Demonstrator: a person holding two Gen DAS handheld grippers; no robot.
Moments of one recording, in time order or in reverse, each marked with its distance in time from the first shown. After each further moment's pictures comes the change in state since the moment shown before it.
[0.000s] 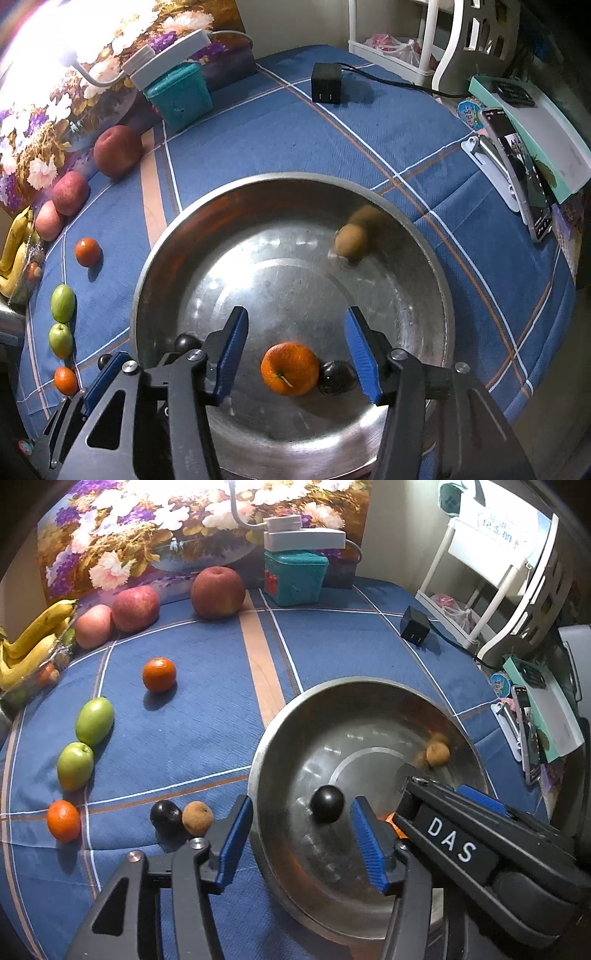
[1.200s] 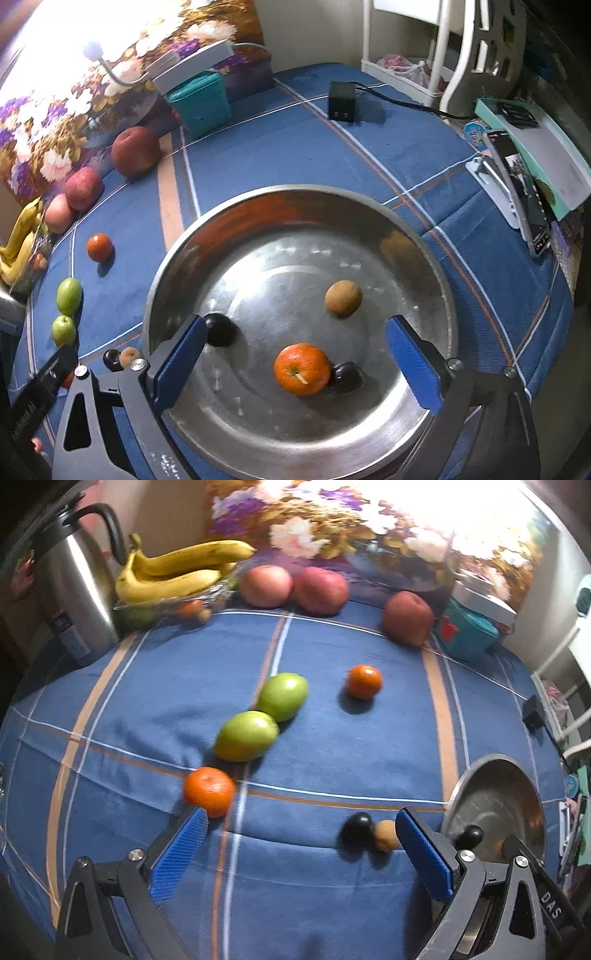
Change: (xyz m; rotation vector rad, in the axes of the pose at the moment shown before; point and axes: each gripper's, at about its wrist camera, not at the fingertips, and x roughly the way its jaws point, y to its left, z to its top) left arm -0.031 0.132 -0.007 -0.367 -0.014 0.255; right arm -0.008 0.017 -0.010 -0.061 -0.046 0.019
